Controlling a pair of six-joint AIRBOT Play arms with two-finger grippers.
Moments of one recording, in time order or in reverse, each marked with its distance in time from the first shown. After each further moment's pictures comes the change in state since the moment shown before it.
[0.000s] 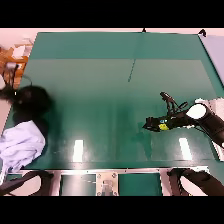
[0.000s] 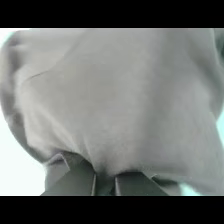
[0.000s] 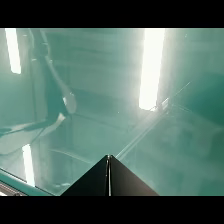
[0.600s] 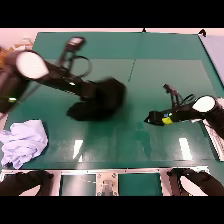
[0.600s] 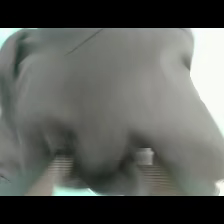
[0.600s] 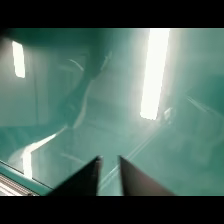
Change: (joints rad) left arm -0.616 -0.013 0.178 -0.521 -0.072 -0.035; right arm -0.049 0.000 0.134 -0.004 0.088 -0.006
